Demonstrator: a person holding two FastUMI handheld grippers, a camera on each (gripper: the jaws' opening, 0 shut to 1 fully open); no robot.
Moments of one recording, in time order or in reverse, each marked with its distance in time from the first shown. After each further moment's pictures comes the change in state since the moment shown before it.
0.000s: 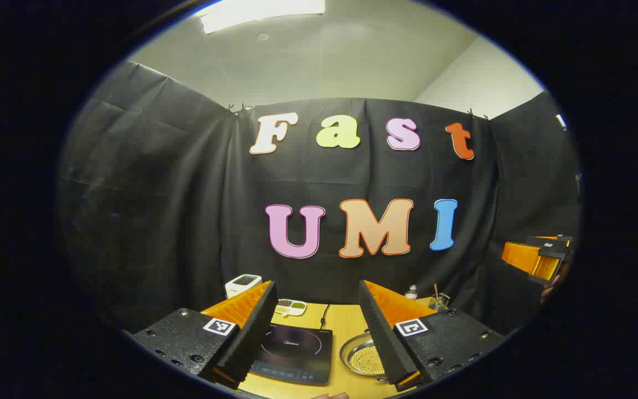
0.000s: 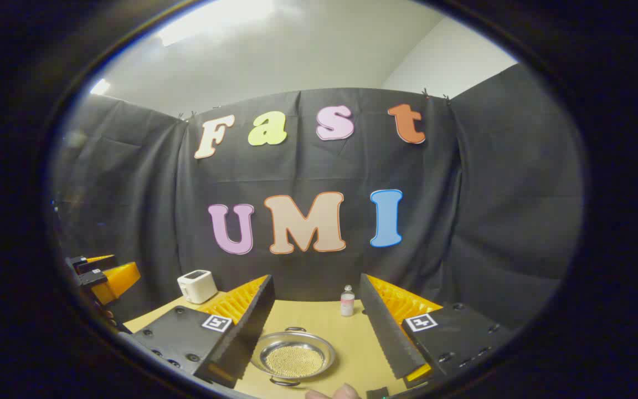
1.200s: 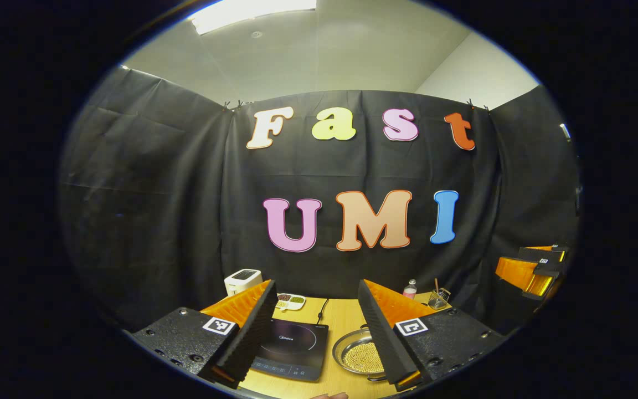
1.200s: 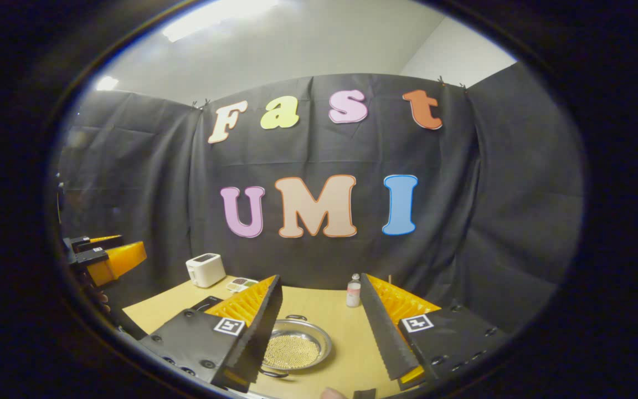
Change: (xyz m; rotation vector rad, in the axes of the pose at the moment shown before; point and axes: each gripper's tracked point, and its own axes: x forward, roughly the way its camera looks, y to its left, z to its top) left arm 0.002 -0.033 -0.007 0.028 0.042 0.034; right arm 0.019 -0.016 -0.035 -0.039 0.077 0.106
